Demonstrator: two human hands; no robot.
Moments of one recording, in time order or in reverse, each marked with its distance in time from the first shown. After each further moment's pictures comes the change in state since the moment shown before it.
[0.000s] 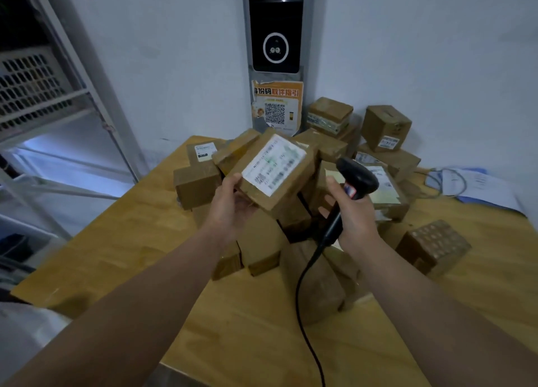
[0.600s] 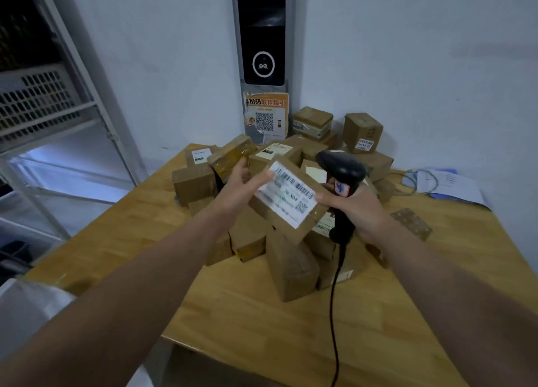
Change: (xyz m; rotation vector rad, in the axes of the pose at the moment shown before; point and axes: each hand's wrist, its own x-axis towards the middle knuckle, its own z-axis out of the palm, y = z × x) left_hand -0.080 0.006 0.040 0.716 -0.217 0.109; right_hand -0.053 -0.051 -0.069 -0.489 -0.371 -0.150
